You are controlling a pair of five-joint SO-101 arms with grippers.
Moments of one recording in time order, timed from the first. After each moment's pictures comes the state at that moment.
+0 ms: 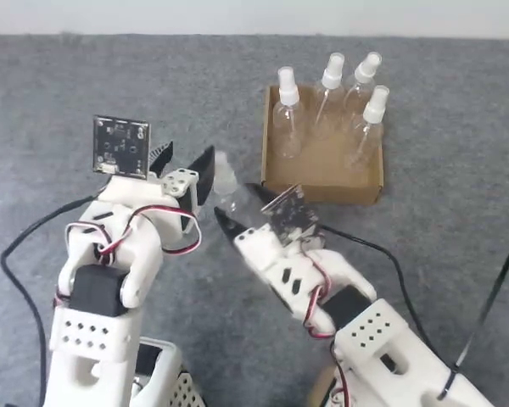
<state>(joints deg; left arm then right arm) 5.0 -59.6 46.4 54.4 7.3 -41.3 -54.9 74.4 5.7 0.3</state>
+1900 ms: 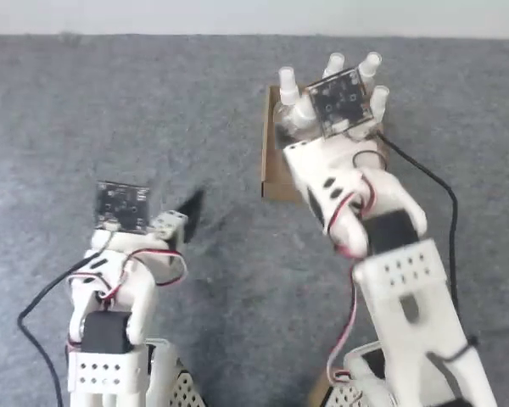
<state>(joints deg) -5.5 -84.7 76.6 46.3 0.3 -21.8 -37.8 31.6 40.2 6.3</state>
